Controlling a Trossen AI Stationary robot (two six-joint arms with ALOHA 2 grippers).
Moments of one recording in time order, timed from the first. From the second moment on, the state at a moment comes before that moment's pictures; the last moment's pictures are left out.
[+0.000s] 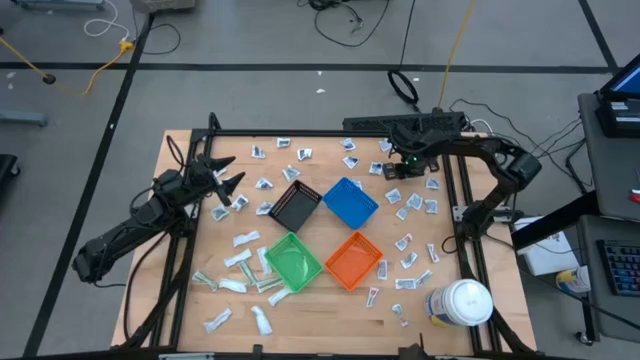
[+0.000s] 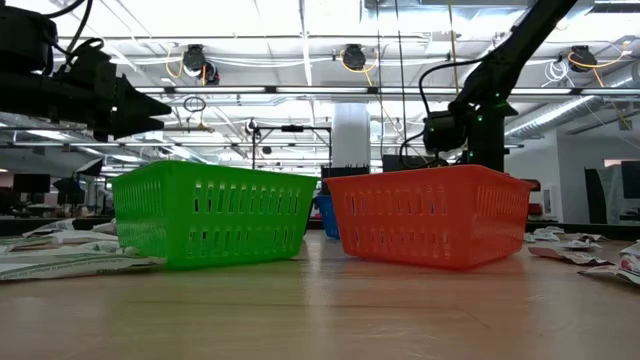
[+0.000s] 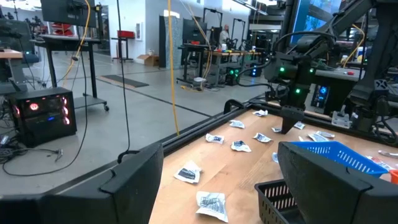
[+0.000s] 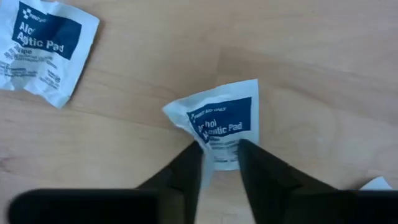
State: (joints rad) left arm 0.65 0.01 0.02 0.03 0.08 -0.09; right arm -0.80 1.63 0.86 -0.68 0.00 0.59
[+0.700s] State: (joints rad) left arm 0.65 0.01 0.02 0.03 0.08 -0.09; right arm -0.79 1.56 1.19 -1.08 0.03 0.60
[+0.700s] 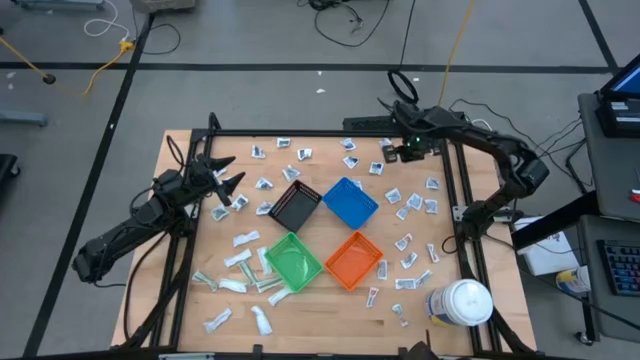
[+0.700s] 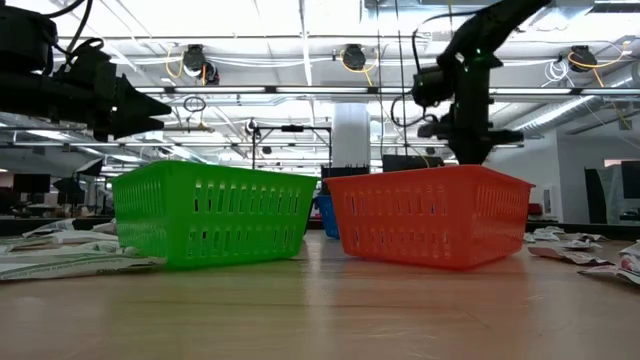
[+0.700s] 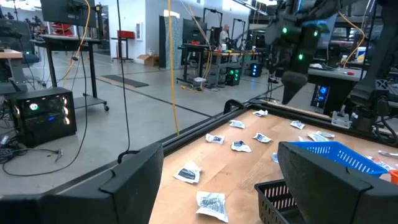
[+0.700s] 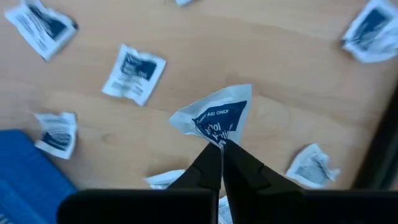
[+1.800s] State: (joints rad) left arm 0.65 0.01 0.02 0.03 0.08 -0.09; right arm -0.44 1.58 1.34 -1.08 0.00 0.61
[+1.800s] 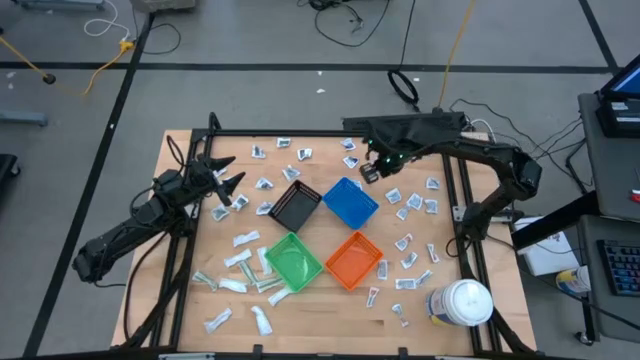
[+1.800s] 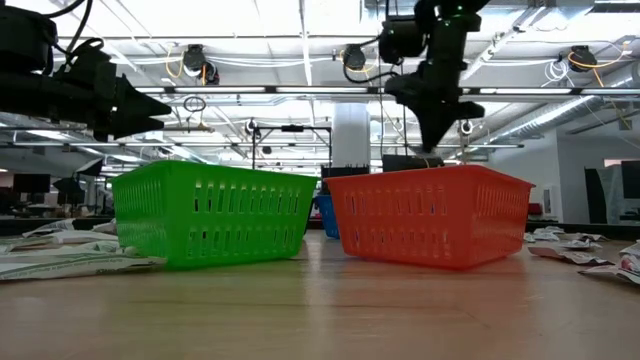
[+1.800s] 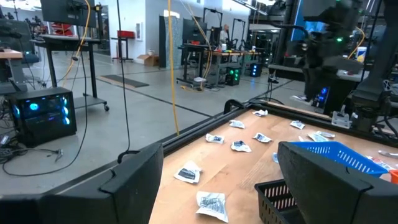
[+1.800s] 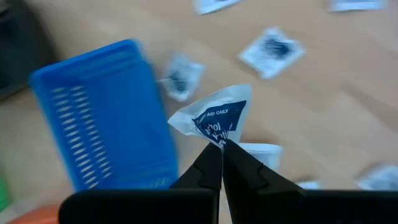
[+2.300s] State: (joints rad) left arm 0.65 0.01 0.02 0.03 0.08 -0.09; right arm -0.26 1.70 1.34 -0.96 -0.05 0.56
